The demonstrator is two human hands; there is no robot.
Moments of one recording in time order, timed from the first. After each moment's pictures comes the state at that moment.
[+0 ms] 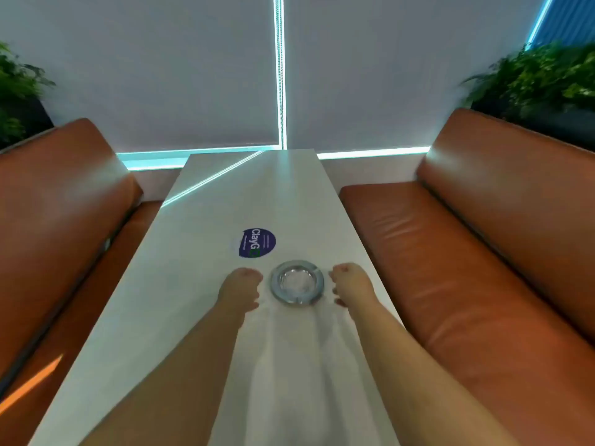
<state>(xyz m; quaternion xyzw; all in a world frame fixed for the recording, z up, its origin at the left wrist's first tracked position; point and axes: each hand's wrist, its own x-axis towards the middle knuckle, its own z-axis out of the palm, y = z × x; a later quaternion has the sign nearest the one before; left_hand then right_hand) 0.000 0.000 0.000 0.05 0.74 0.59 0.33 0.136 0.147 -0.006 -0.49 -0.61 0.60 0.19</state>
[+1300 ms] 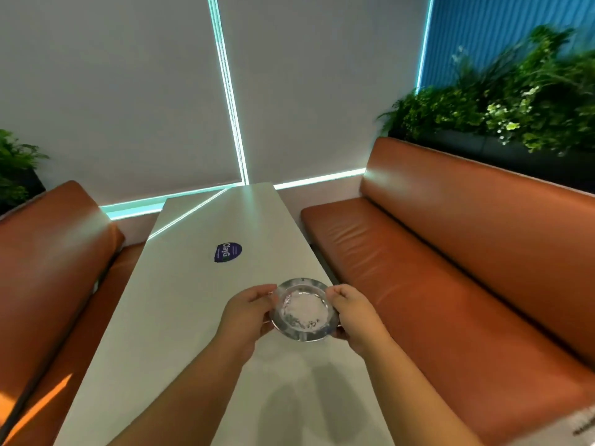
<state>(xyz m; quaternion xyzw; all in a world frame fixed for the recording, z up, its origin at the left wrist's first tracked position) 0.228 -0.116 0.084 0.20 0.66 0.63 0.35 0.376 -0.005 0.065 -0.41 -0.57 0.66 0.26</state>
